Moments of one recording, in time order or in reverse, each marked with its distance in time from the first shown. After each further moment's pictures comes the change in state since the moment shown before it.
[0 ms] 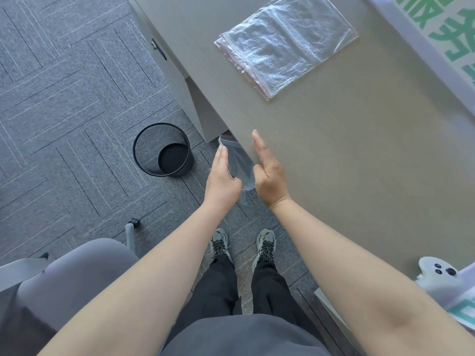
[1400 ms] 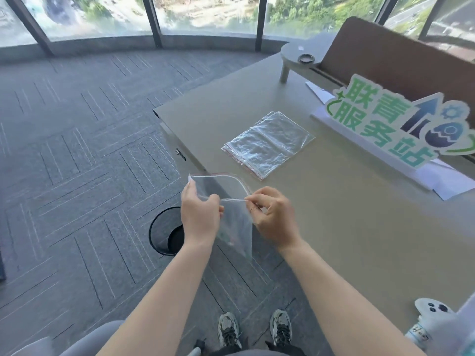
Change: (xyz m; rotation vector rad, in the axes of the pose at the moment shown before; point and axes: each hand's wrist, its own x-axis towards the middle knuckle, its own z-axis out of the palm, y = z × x) left_hand -0.060 0.107 -0.124 -0.414 0.332 0.068; right_hand -0.027 -0.153 -0.042 -0.208 0.257 -0.329
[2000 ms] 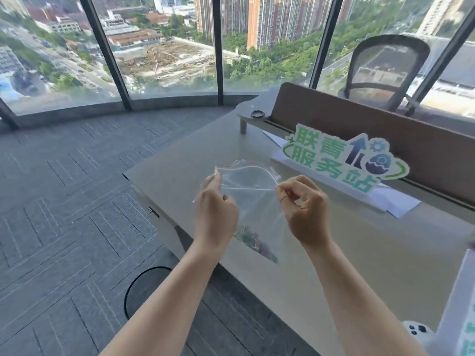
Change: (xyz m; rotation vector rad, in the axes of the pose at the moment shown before) left_hand 0.000 0.116 0.070 0.316 -0.180 0.547; right_hand 0.062 -0.020 -0.134 -0.032 0.458 -0.123
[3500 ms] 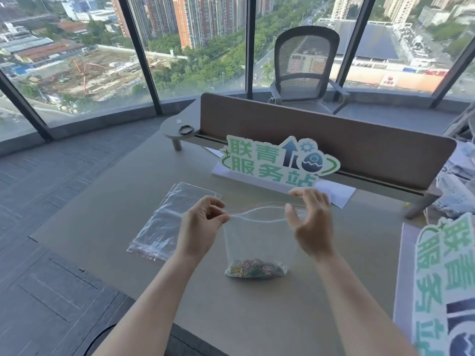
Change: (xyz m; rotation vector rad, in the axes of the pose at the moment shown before) left_hand 0.071 0.026 0.138 -0.243 -0.408 0.089; right_hand 0.031 0.125 -0.109 -0.409 0.158 0.236
